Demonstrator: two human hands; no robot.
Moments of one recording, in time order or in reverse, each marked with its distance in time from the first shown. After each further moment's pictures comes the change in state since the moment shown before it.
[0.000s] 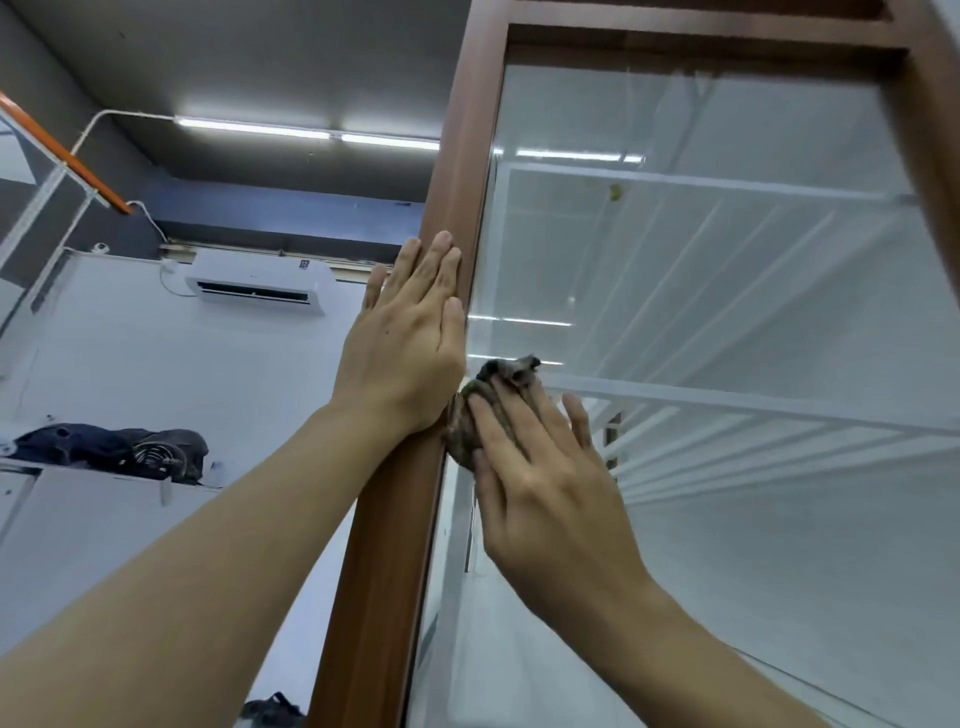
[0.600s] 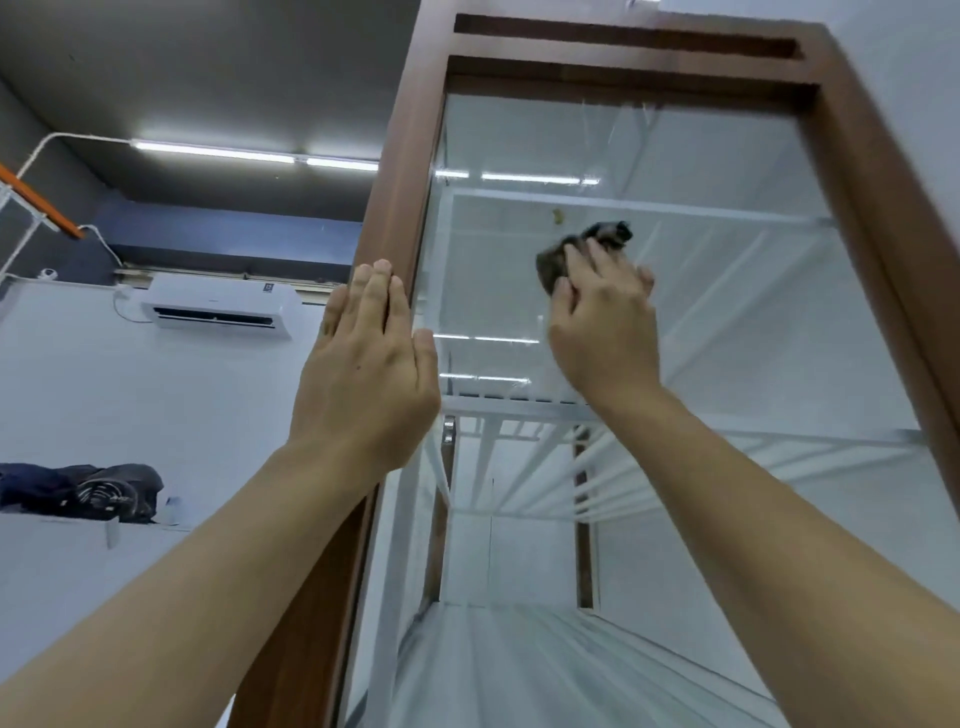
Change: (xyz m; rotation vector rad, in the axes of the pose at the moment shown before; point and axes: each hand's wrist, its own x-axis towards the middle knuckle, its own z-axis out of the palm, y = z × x) left_hand -0.003 0.029 0.008 0.180 0.002 -0.024; right_hand 0.118 0.116 -0.024 0.035 0.119 0.382
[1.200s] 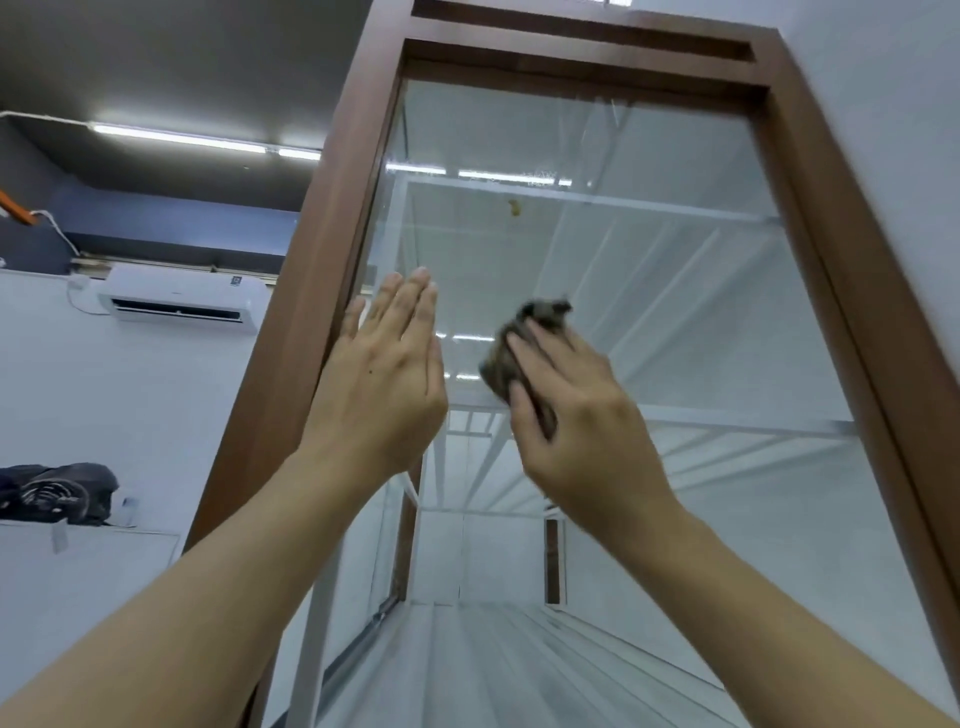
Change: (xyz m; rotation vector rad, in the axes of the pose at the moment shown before) left_hand 0.003 0.037 0.036 -0.117 -0.013 0.120; right_hand -0.089 0.036 -0.028 0.030 -0.082 -0.286
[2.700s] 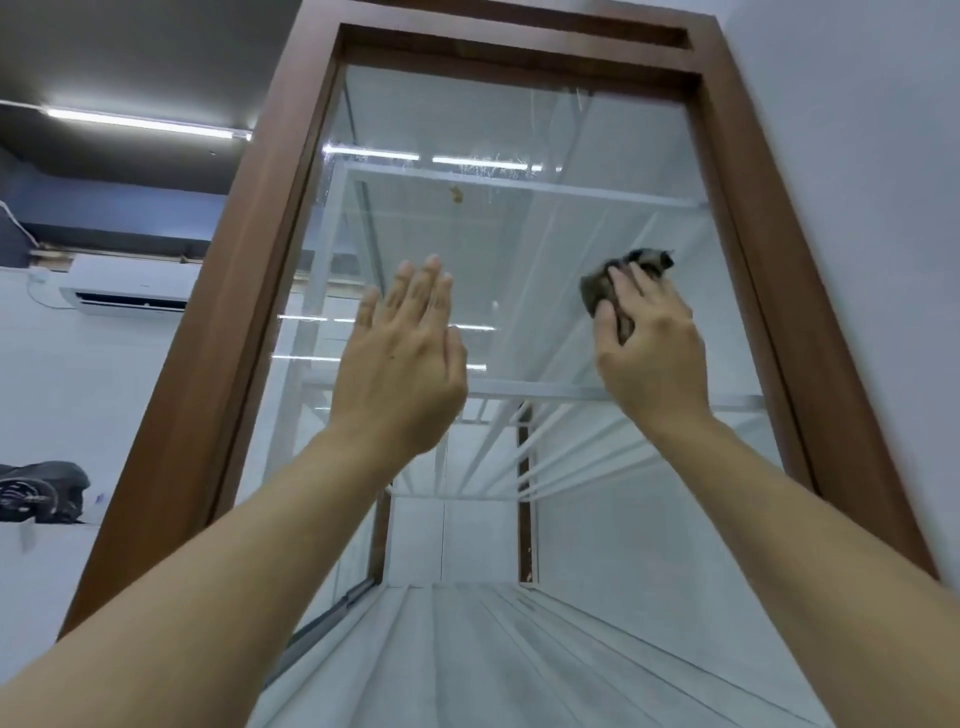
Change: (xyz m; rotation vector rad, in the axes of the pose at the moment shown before) left_hand 0.008 0.068 0.021 0.006 -0.046 -0.019; right_hand 0.022 0.105 -0.045 -0.064 0.136 0.339
